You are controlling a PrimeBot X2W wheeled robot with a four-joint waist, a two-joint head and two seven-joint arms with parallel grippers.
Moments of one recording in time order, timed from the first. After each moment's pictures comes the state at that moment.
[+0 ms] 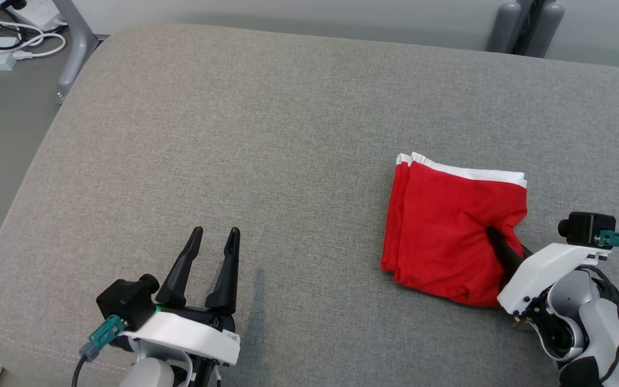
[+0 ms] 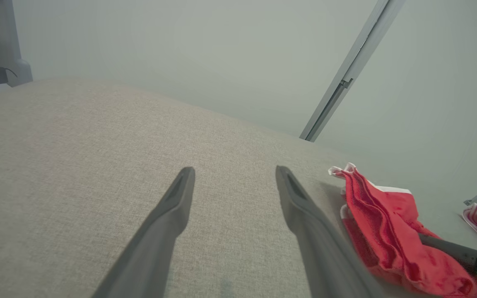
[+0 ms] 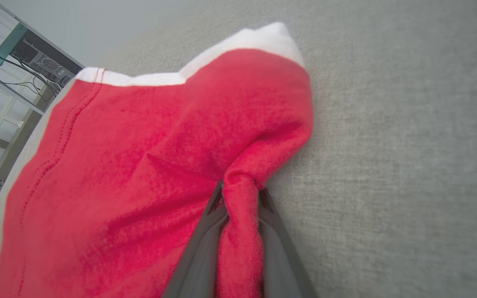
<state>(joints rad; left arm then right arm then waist) -0.15 0.05 -0.24 0.26 -0.50 -0.11 -0.26 -0.38 -0.15 0.14 0.55 0.62 0.13 0.18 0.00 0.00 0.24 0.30</state>
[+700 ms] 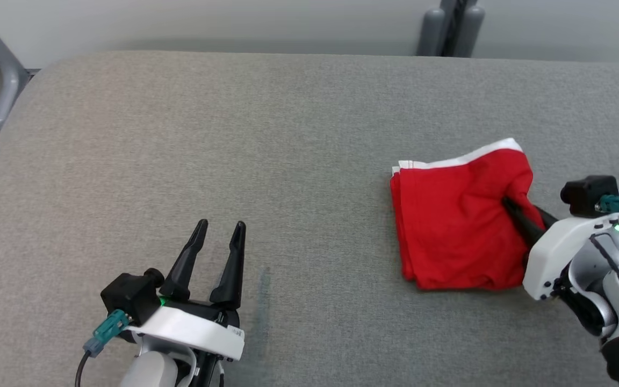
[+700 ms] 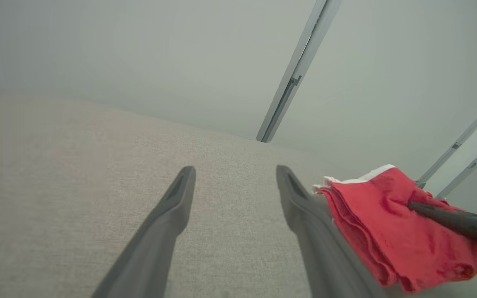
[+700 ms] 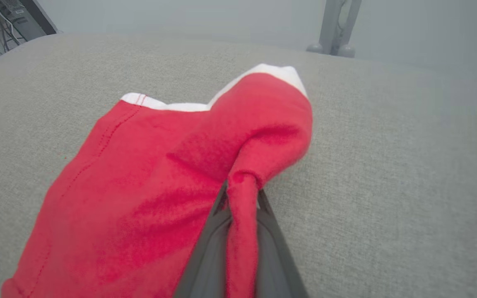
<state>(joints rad) -0.15 0.05 -0.25 0.25 -0.49 -0.10 -0.26 -0.46 -0.35 0.37 0.47 0.51 0.13 0.15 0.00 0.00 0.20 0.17</state>
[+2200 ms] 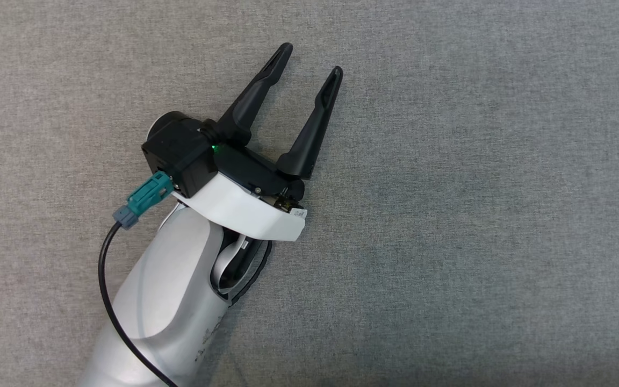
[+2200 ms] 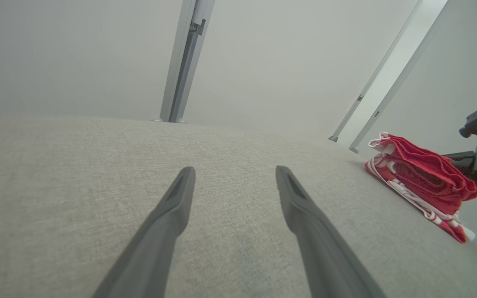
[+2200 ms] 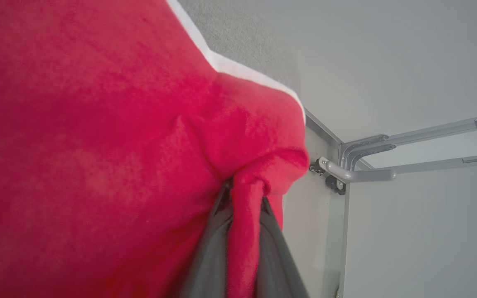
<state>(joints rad) -0.62 0.04 -0.45 0.22 -0.45 -0.13 -0.26 -0.57 -1.17 0.30 0.41 0.51 0.13 0.09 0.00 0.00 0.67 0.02</state>
